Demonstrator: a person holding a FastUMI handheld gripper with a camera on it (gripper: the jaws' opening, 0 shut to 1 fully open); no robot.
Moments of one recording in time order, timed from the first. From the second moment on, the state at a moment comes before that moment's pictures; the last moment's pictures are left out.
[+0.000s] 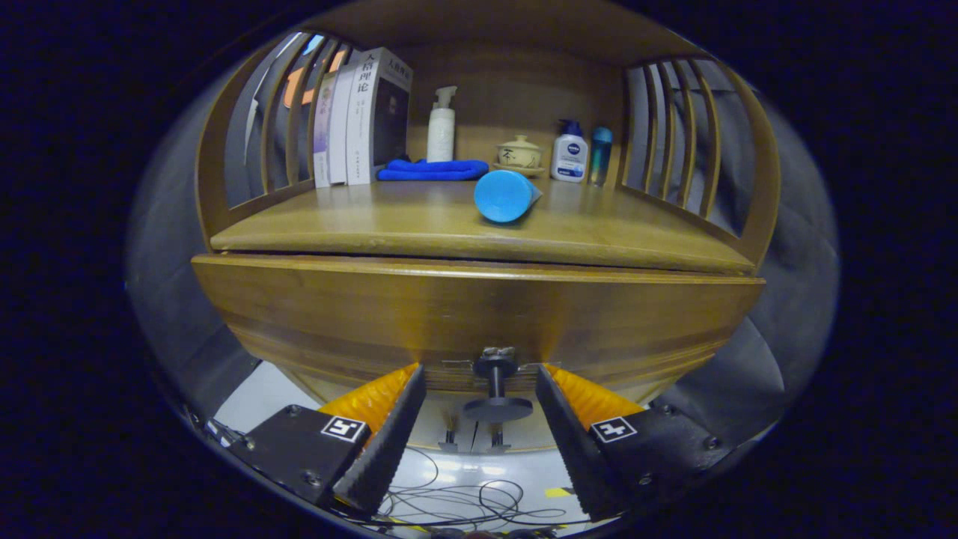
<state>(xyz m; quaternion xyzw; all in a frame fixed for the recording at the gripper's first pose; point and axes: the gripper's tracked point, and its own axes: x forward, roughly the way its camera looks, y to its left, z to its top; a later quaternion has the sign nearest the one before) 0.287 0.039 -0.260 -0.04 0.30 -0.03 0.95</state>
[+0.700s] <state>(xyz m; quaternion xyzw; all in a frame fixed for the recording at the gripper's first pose) 0.234 0.060 -0.198 -0.09 0.21 0.03 0.97</state>
